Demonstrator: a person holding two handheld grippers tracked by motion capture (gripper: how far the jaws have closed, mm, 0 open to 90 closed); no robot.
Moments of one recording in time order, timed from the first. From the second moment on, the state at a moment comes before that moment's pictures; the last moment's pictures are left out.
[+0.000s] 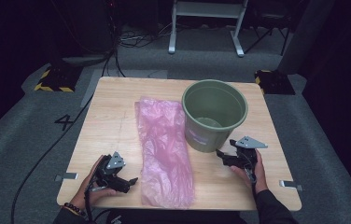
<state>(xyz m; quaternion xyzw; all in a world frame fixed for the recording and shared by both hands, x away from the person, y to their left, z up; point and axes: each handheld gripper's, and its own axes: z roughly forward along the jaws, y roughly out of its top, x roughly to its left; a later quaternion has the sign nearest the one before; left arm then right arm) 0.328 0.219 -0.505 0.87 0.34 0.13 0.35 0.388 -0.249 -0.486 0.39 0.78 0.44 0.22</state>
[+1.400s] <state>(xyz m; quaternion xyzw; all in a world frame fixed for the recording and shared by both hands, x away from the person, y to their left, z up) 0.334 0.208 -0.505 0.87 0.32 0.12 0.35 0.306 -0.152 -0.500 0.21 0.89 0.41 0.07</state>
